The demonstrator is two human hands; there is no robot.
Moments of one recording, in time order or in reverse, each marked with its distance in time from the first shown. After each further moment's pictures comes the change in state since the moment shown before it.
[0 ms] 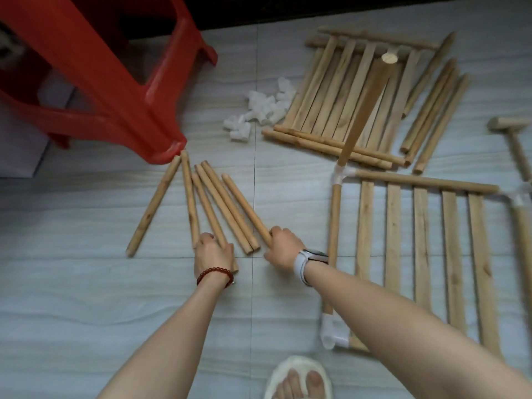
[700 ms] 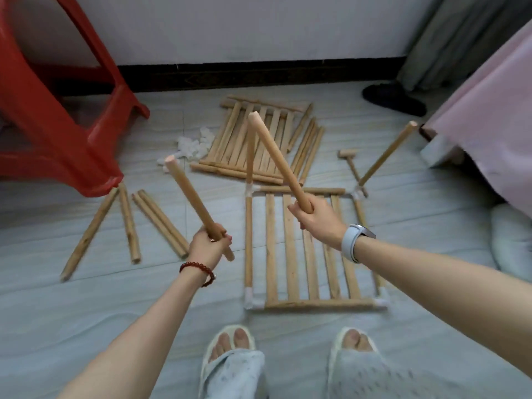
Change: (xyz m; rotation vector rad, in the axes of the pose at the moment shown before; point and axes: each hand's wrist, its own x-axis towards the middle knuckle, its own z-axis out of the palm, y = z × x) left_hand -0.143 0.067 -0.044 -0.625 -0.405 0.338; right_hand -0.206 0.068 -0.133 0.375 0.555 -0.112
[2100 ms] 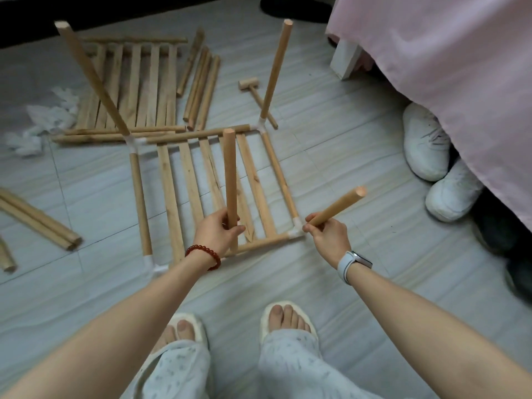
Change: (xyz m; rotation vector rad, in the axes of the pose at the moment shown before) left_hand -0.079 -0.020 0.213 0.549 -0.381 0.264; right_hand -0.150 0.229 -0.084 0.044 0.382 0.466
